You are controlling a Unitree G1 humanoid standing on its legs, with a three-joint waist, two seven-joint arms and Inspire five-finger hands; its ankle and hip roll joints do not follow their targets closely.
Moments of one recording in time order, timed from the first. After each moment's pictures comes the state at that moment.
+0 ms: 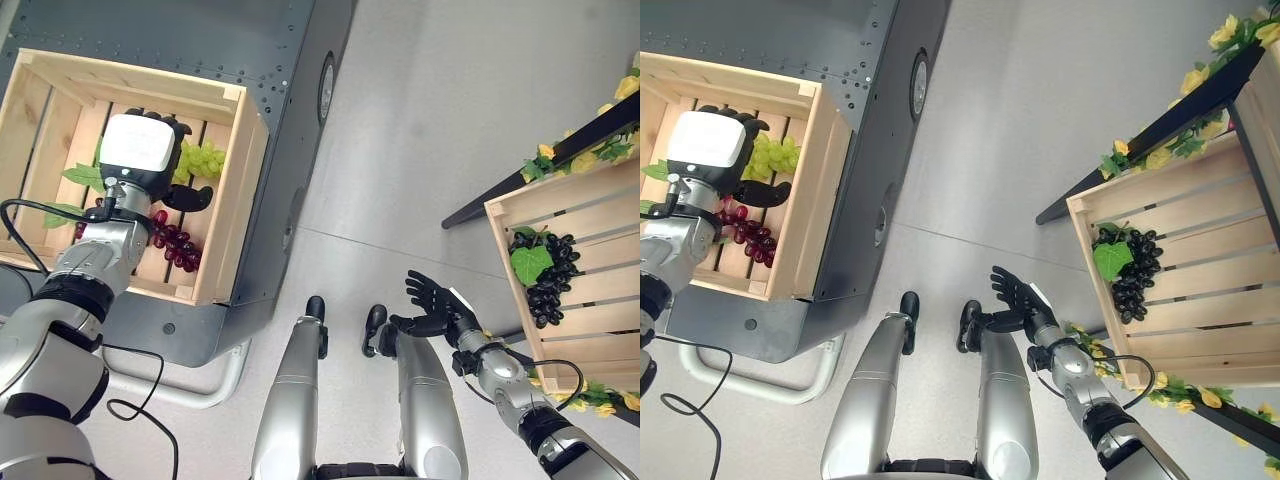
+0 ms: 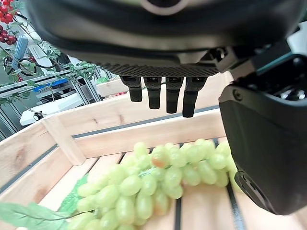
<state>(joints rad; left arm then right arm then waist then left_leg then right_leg) -0.95 1.00 -0.74 0.91 0.60 -0.03 0.47 -0.29 -0.48 0.51 0.76 0.60 -0.37 0.14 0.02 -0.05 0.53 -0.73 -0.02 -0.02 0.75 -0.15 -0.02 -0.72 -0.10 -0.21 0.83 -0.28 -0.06</state>
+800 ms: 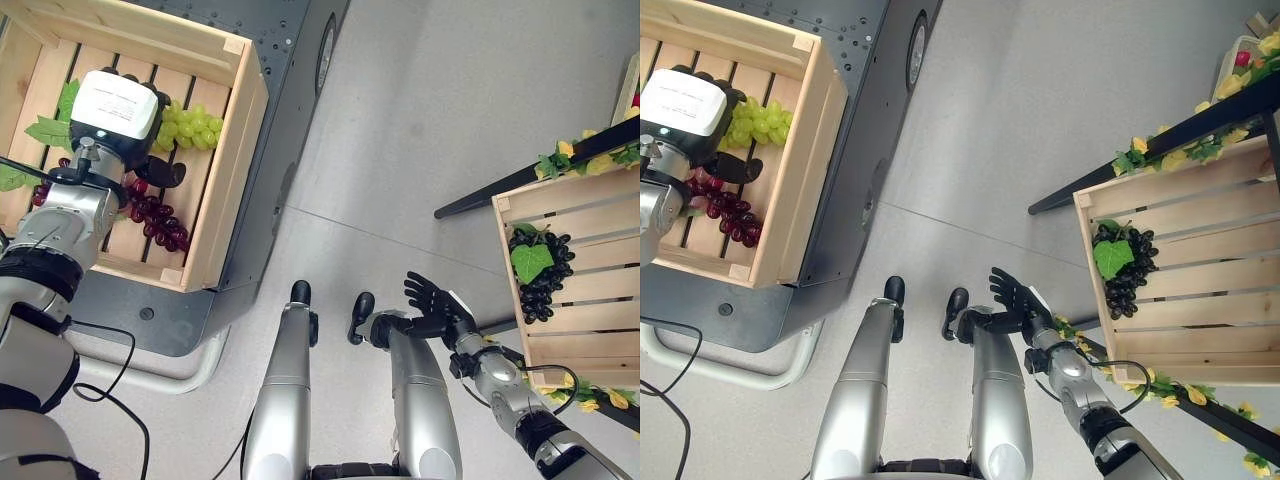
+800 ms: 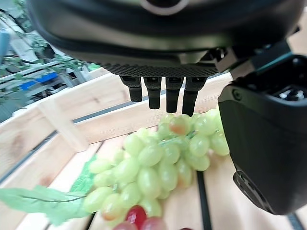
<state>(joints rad) -1.07 1.08 -0.84 0.87 0.68 -0.06 0.40 -0.27 -0.46 0.51 0.76 0.64 -0.38 0.14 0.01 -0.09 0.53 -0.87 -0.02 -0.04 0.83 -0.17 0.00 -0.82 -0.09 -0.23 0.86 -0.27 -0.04</state>
